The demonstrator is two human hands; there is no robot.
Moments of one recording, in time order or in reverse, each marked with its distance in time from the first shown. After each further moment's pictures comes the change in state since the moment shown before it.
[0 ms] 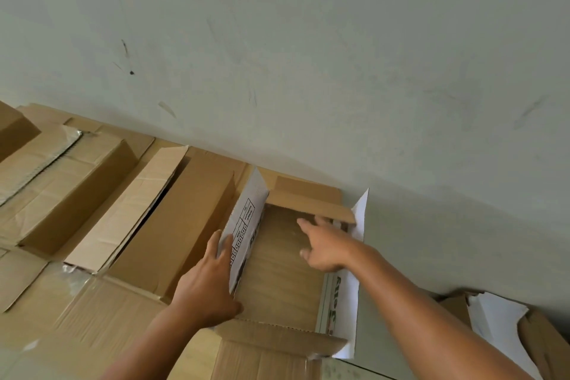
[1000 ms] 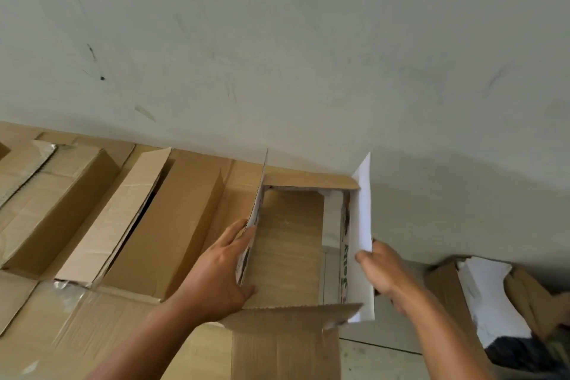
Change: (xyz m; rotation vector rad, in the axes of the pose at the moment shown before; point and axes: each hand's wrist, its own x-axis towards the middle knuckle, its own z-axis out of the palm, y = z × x) left_hand -0.014 0.008 -0.022 -0.176 0.083 0.373; right_hand -0.098 0.045 0.042 0.793 0.330 0.339
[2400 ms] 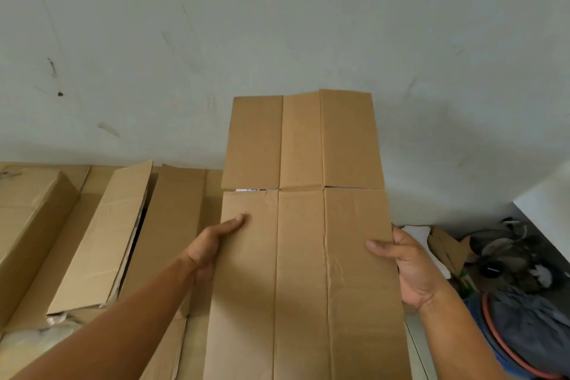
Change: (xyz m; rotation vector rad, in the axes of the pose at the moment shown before) left_hand 0.020 -0.073 -0.029 -1.463 -0.520 -0.343; right_hand -0.113 -0.001 0.038 1.016 0.015 -0.220
